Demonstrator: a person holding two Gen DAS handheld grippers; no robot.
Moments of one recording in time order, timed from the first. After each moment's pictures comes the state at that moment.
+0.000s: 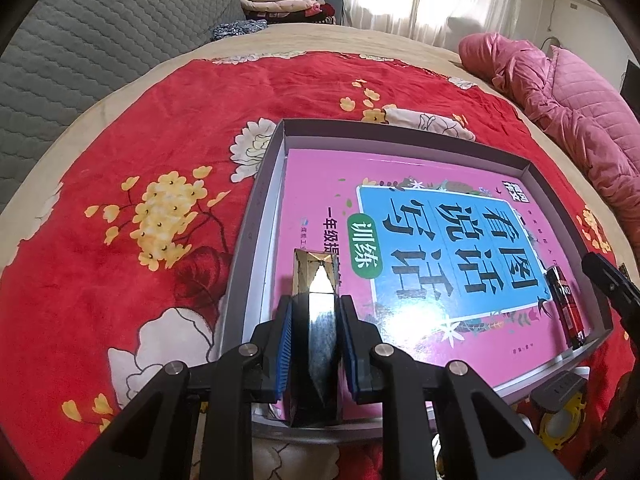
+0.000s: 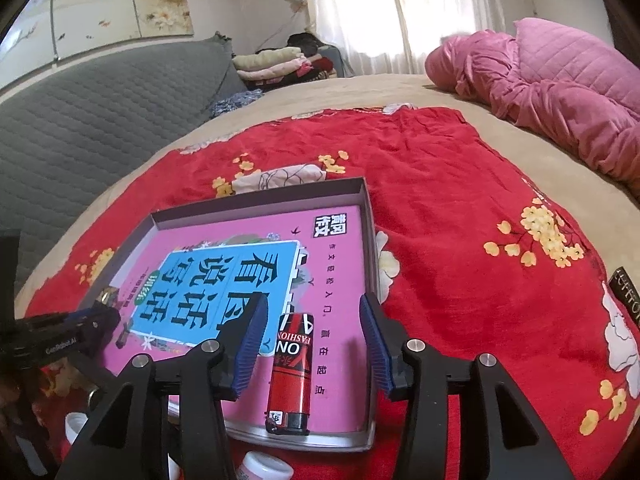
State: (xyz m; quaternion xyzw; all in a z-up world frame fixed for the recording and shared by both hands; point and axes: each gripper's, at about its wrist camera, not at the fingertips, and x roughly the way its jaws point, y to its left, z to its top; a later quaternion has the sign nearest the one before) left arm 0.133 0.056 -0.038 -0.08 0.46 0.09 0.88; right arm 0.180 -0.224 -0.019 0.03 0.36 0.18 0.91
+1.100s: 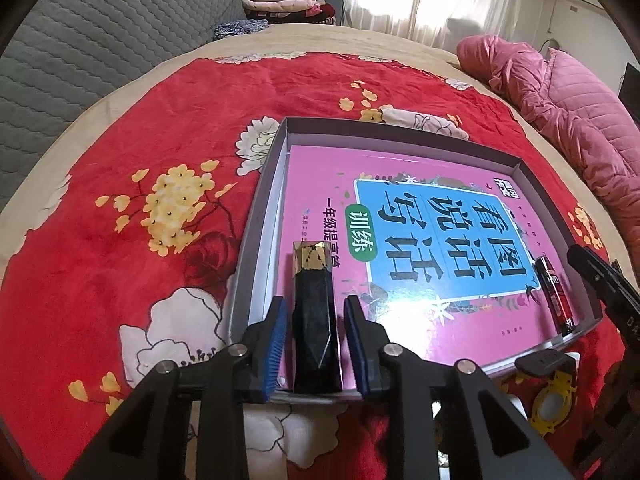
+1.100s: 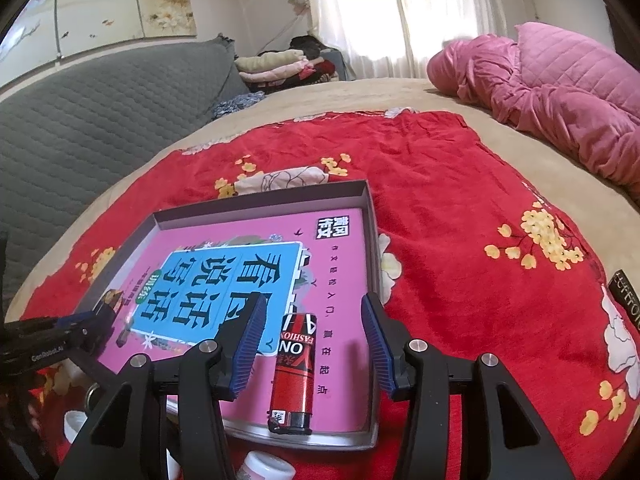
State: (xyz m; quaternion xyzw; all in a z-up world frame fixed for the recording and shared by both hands) left arm 0.116 0.054 -0.030 -0.09 0.46 0.09 0.88; right arm 0.177 -0.220 -0.021 0.02 0.36 0.19 0.91
